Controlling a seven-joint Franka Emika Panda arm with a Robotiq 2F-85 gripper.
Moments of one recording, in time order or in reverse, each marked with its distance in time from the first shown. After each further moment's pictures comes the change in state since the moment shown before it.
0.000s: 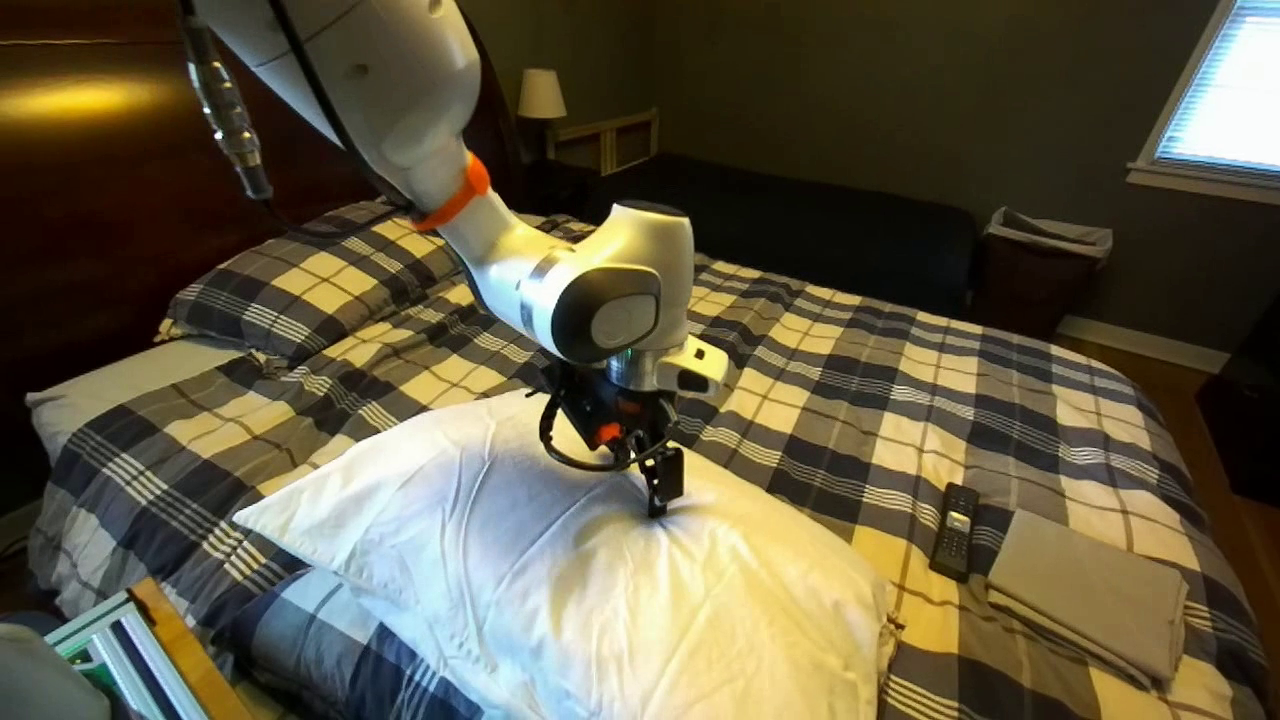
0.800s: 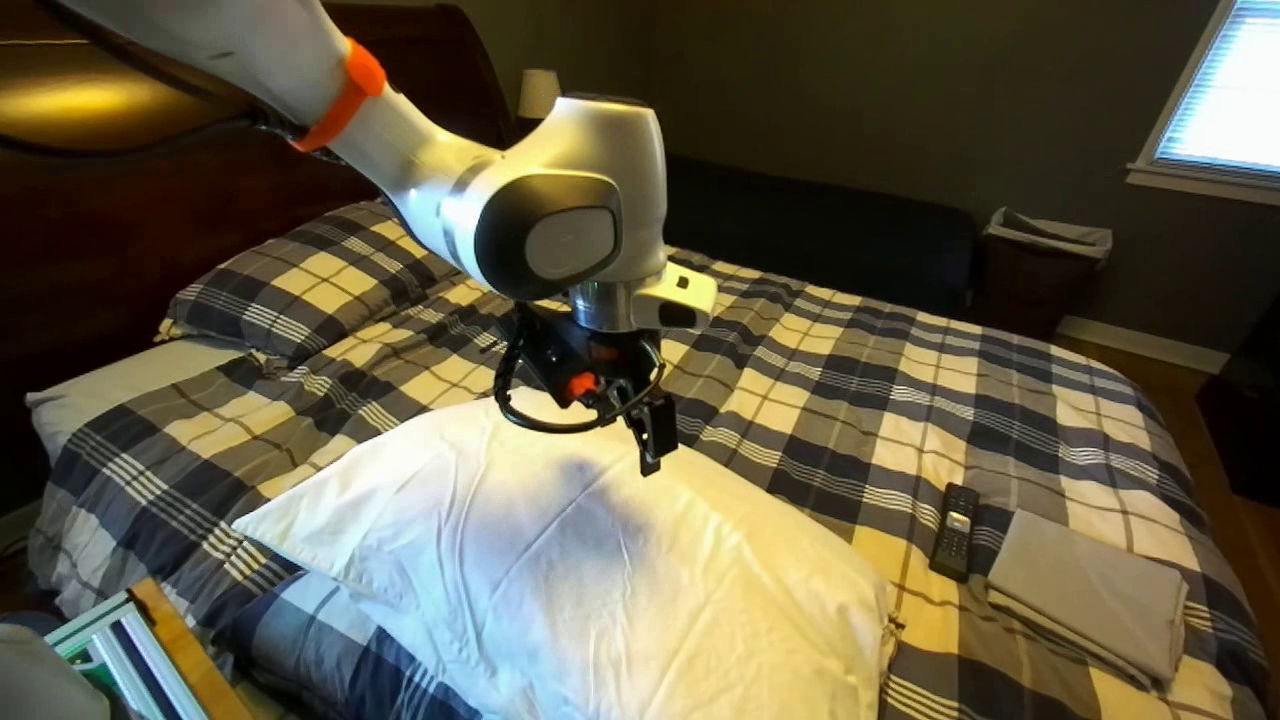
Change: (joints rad) arm -0.023 -0.332 -0.012 -0.165 -0.030 -0.049 -0.091
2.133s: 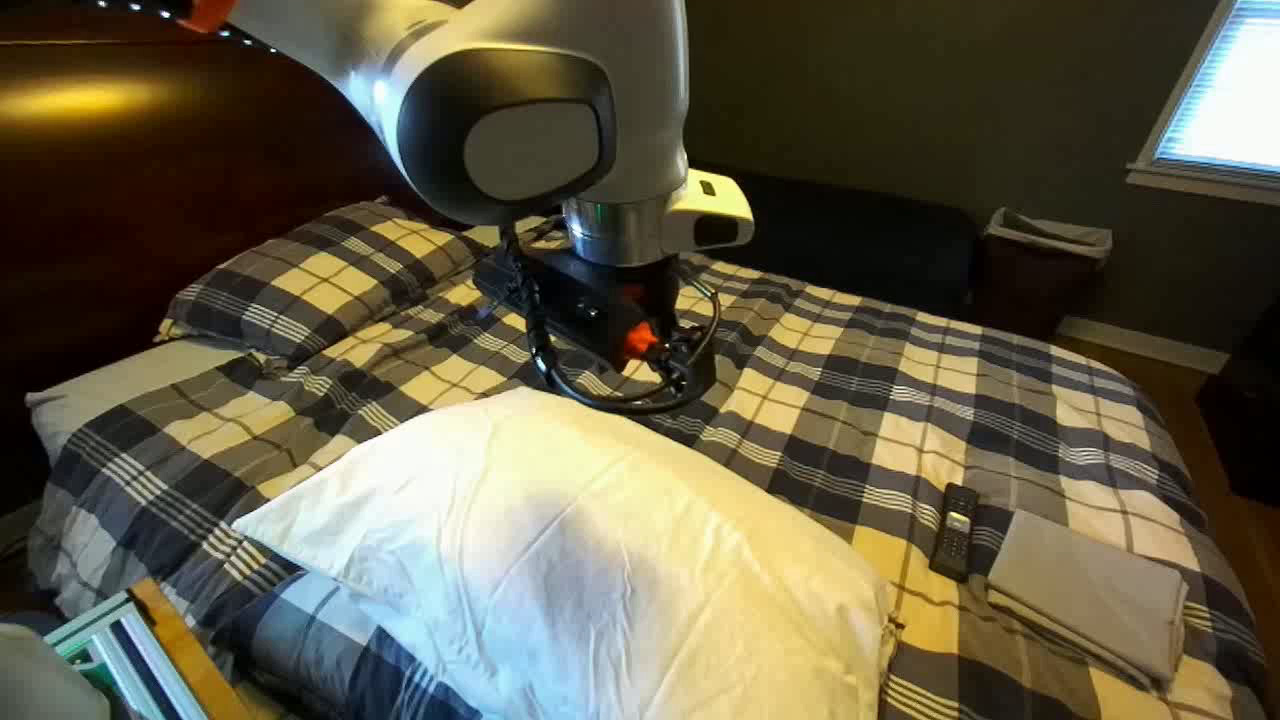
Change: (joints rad) arm 0.055 -0.255 -0.155 -0.022 0.104 -0.099 -0.476
